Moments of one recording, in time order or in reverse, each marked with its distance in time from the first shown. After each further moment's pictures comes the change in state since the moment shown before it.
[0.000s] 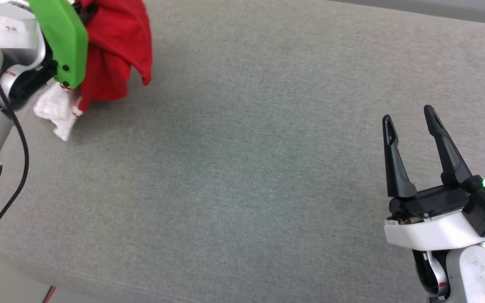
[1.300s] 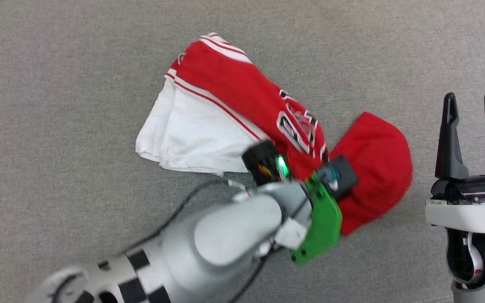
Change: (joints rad) left arm 0.223 -0.562 -0.459 -0.025 0.149 0.000 -0.201; right arm -0.029 0.012 -0.154 -0.013 0.132 0.000 0.000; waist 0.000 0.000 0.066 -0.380
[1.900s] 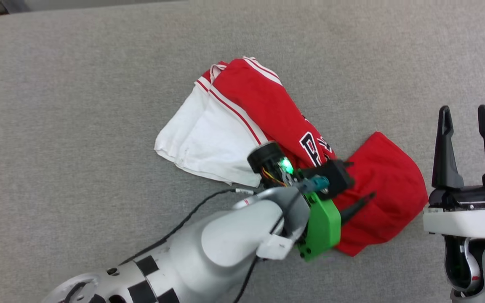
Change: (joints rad) left arm 0.066 -0.053 0.023 0.073 0.045 0.001 -0.274; right arm 0.022 0.000 -0.008 0.040 -0.004 0.000 0.000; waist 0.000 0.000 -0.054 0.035
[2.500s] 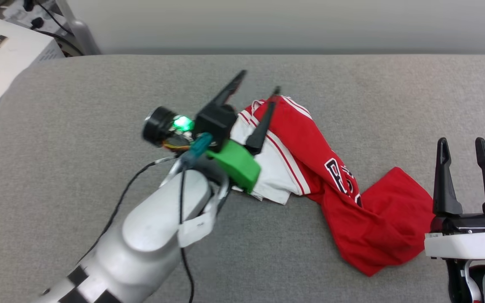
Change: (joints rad) left arm 0.118 0.155 0.398 -0.130 0.112 0.288 -0.224; right arm 0.104 0.000 -0.022 0.010 -0.026 0.000 0.000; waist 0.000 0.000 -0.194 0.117
